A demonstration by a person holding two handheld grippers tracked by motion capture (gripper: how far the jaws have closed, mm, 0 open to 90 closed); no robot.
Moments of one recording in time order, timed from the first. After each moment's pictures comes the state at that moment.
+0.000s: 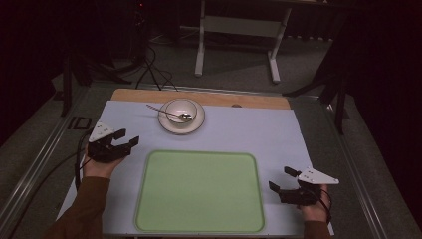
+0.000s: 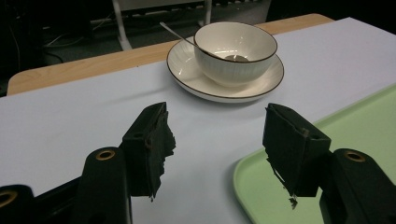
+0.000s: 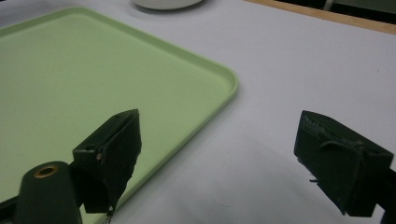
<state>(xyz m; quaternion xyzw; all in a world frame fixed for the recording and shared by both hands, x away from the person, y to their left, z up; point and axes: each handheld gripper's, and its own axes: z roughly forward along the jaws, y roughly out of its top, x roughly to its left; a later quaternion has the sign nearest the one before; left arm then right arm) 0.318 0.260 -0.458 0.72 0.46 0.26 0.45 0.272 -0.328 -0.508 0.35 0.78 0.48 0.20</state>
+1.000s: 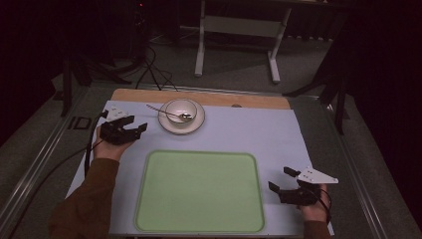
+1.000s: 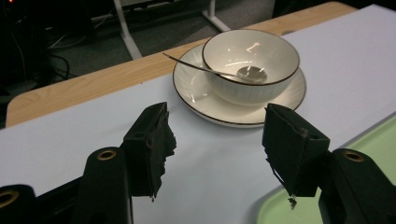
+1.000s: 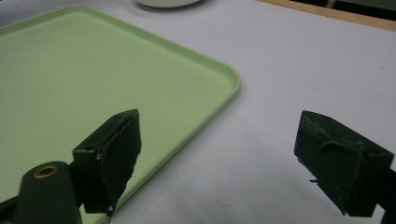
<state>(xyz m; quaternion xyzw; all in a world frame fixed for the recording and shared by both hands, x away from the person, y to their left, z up) 0.371 0.242 -0.446 0.74 0.45 0.27 0.42 0.272 -0.327 -0.509 0.35 0.78 0.47 0.19</state>
